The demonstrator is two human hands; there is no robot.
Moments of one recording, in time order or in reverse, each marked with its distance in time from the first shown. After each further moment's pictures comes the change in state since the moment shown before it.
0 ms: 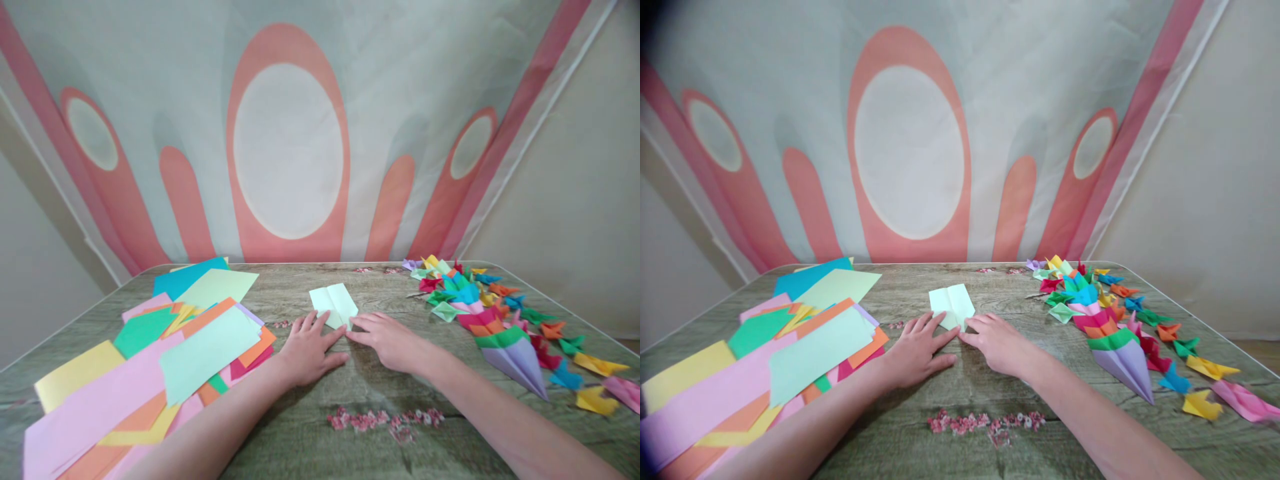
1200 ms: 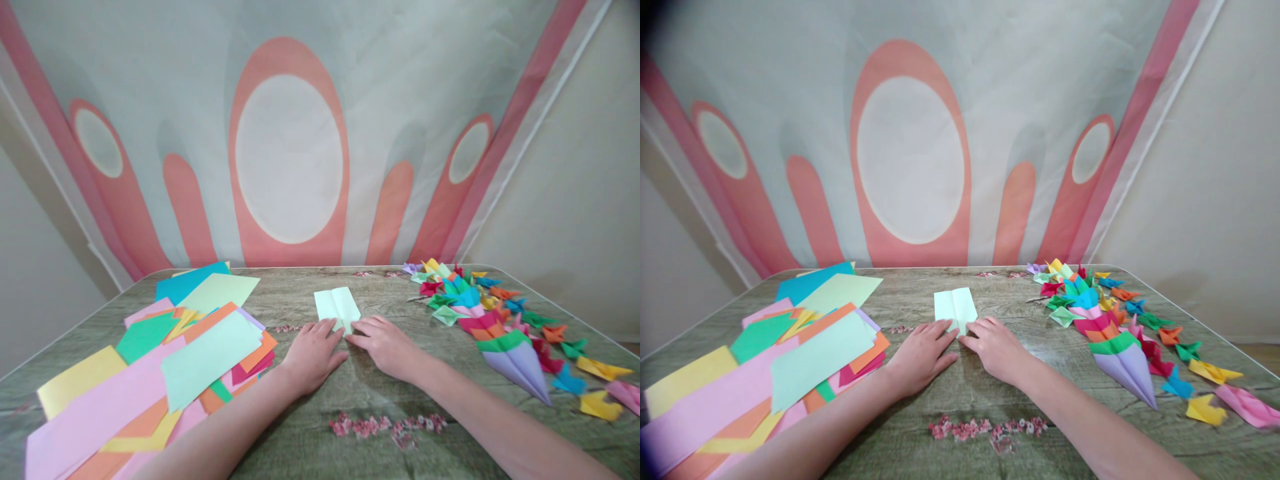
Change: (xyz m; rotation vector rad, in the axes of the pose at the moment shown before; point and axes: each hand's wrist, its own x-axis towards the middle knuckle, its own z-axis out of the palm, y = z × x) left_hand 0.006 -0.001 0.015 0.068 0.174 0.093; right_hand 0.004 -0.006 0.014 -0.039 0.159 0.029
